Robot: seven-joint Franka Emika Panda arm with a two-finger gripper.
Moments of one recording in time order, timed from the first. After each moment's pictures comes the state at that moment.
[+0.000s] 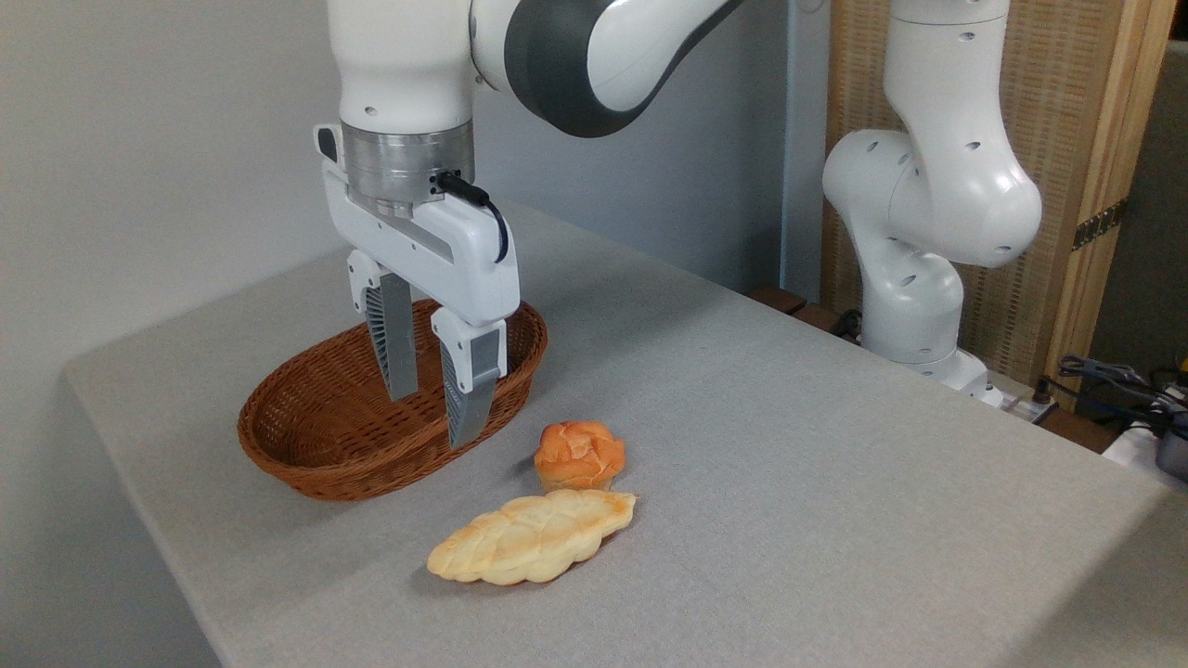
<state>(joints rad) -0.11 -0.02 0.03 -1.87 -0.08 2.00 0.66</state>
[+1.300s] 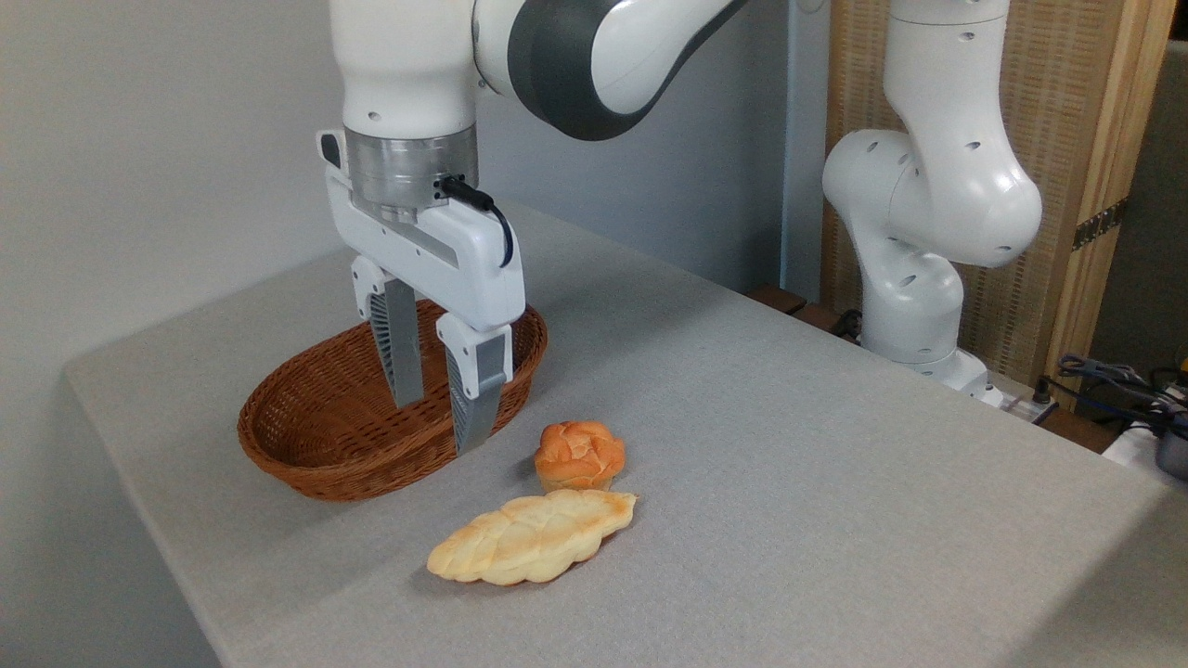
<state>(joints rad) -0.11 -0.02 0.03 -1.88 -0.06 2.00 0.66</state>
